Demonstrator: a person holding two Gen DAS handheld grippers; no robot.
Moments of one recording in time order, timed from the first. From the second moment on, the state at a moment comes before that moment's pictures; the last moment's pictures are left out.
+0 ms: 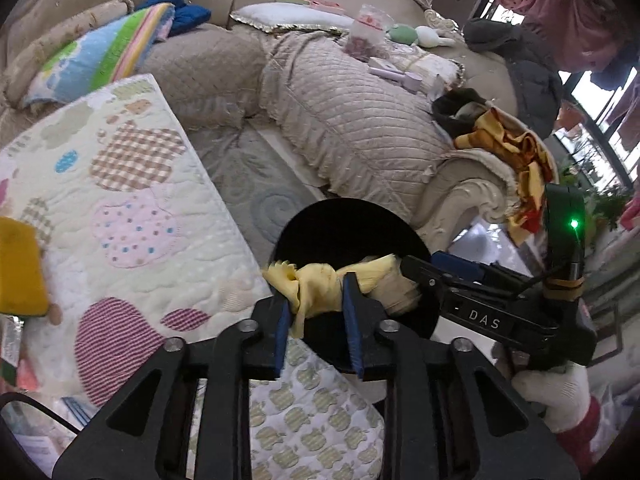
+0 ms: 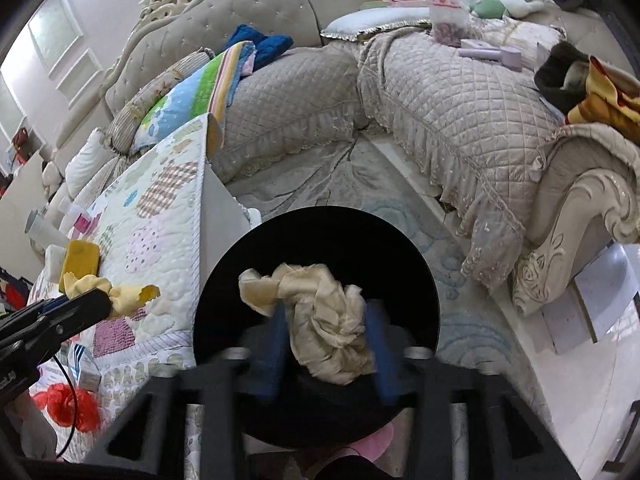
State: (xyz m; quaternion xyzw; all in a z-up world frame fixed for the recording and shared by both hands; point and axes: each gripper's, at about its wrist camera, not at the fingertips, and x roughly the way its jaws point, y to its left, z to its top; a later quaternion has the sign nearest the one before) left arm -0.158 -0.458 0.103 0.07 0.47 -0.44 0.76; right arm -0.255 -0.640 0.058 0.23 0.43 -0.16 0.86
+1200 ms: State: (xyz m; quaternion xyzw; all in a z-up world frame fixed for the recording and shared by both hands) left arm -0.140 -0.296 0.145 0.05 0.42 -0.30 0.85; right arm -0.191 -0.500 0.106 0.15 0.42 -0.06 0.89
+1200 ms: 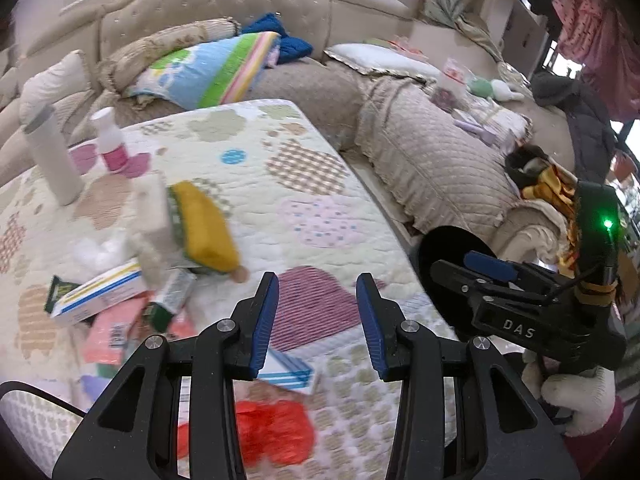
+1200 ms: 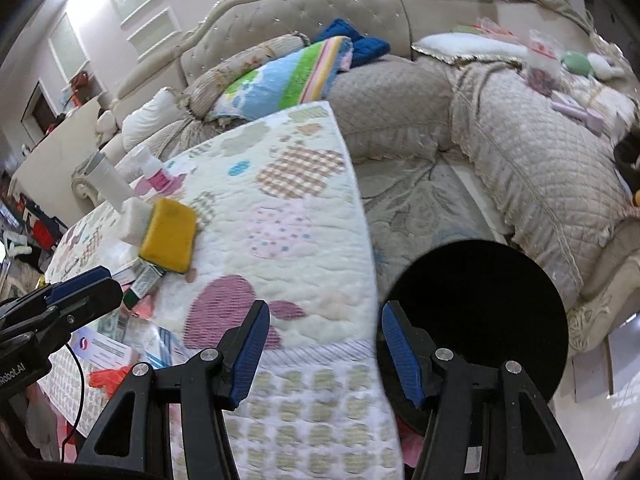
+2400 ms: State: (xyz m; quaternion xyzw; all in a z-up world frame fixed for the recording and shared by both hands) left arm -0.121 -0.111 0.120 0.01 0.46 -0.19 0.86; right arm -0.145 -0.360 0.069 0.05 0.50 0.09 0.86
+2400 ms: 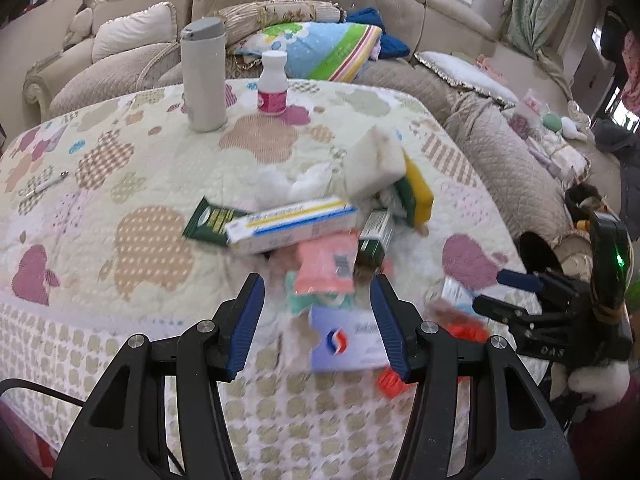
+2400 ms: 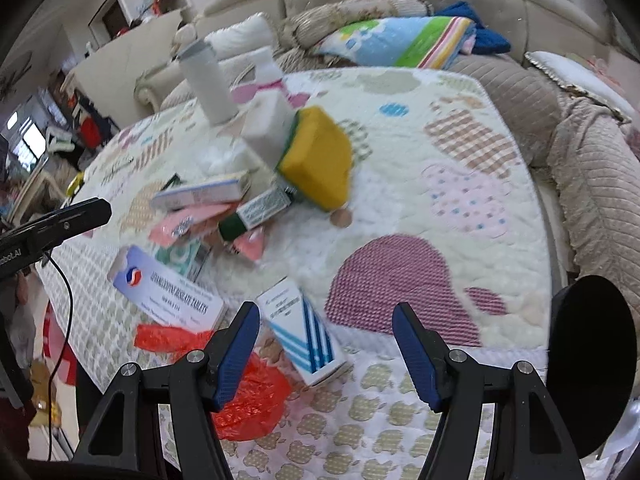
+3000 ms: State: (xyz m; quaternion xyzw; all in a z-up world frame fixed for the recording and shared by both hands) left arm -0.137 -0.101 0.074 -0.08 0.52 -0.21 0.82; right arm -0.129 -0.362 0.034 0.03 0.52 0.08 0.85
